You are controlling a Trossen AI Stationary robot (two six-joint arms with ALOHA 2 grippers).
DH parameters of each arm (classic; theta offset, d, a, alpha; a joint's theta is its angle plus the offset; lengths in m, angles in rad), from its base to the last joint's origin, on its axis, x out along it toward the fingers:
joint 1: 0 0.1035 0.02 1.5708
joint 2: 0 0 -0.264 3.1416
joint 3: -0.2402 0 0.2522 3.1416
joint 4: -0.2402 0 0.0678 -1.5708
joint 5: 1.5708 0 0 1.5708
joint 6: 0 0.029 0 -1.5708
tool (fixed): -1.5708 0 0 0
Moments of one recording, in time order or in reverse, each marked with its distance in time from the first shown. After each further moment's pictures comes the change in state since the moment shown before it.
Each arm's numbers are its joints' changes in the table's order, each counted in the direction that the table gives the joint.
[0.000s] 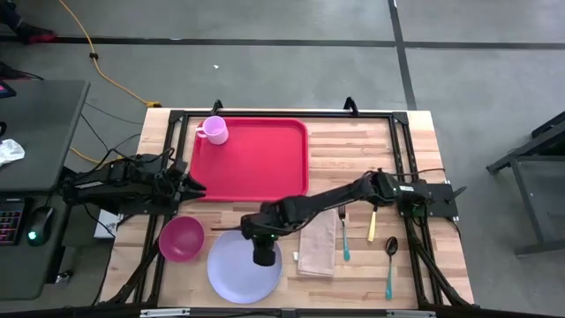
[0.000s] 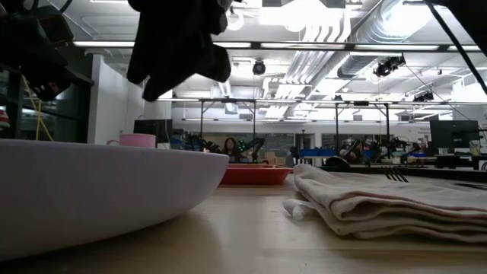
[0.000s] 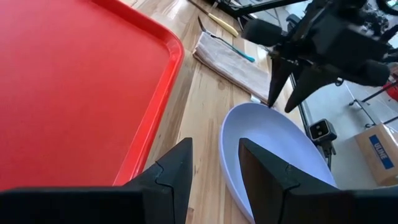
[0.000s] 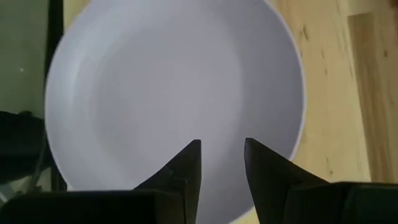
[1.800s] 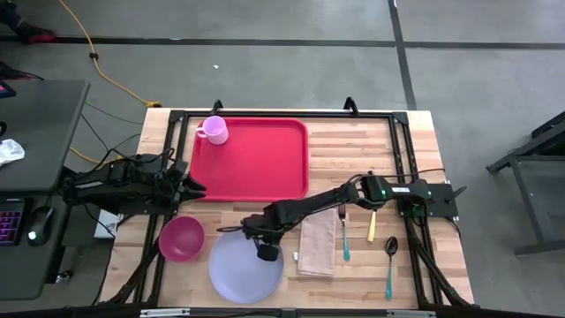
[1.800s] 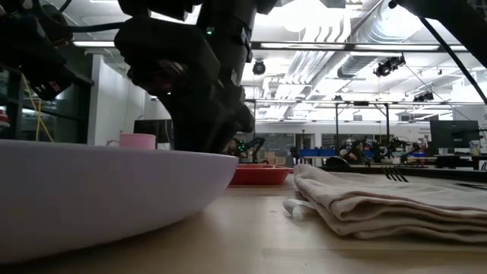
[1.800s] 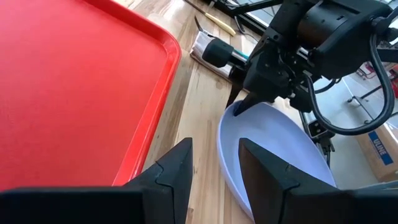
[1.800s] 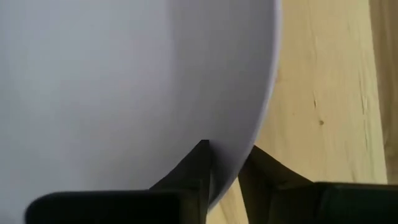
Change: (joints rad) left arm 0.000 0.000 0.000 0.004 -0.010 0.013; right arm -0.021 -0.115 0.030 -0.114 -0.032 0.074
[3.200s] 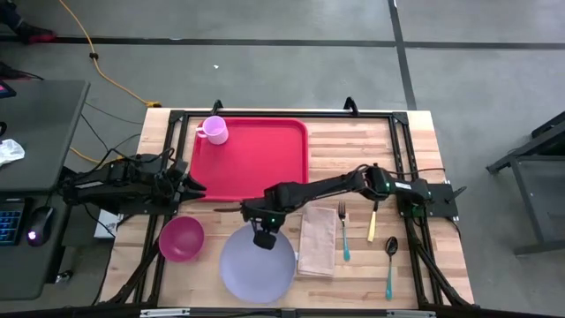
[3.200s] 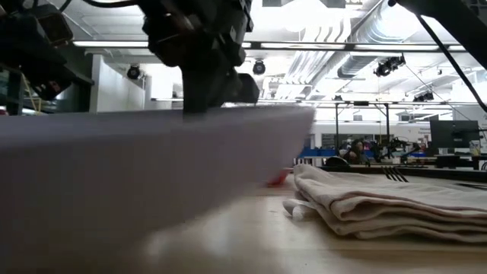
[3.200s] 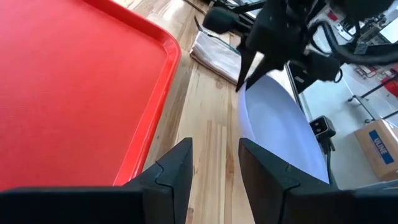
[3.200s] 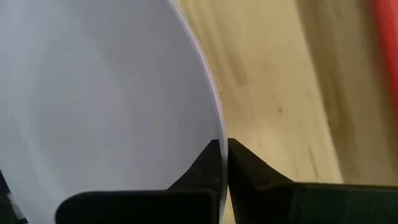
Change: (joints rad) left arm 0.000 0.000 0.000 0.001 0.000 0.005; right arm -0.071 0.077 -0.071 -0.100 0.102 0.067
